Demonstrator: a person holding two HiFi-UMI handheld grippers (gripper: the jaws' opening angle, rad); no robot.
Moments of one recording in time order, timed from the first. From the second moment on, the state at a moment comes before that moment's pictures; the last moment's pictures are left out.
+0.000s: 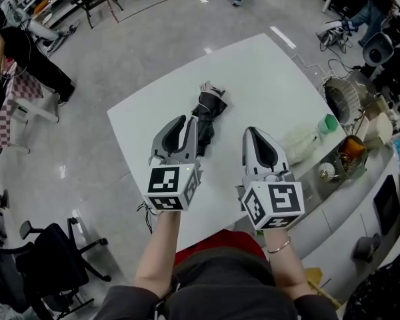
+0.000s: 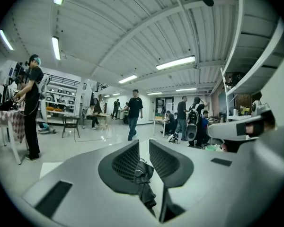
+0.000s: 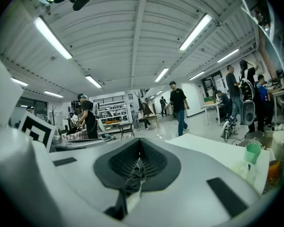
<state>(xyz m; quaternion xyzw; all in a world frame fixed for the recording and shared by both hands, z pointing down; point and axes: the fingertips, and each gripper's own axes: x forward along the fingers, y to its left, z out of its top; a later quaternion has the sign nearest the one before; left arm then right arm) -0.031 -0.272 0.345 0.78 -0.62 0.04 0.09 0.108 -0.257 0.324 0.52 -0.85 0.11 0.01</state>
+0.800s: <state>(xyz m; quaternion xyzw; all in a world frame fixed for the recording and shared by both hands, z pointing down) -0.032 -0.181 0.308 0.79 -0.61 0.02 0.07 0.126 -0.186 0.279 0.50 -0.86 0.06 -0.04</state>
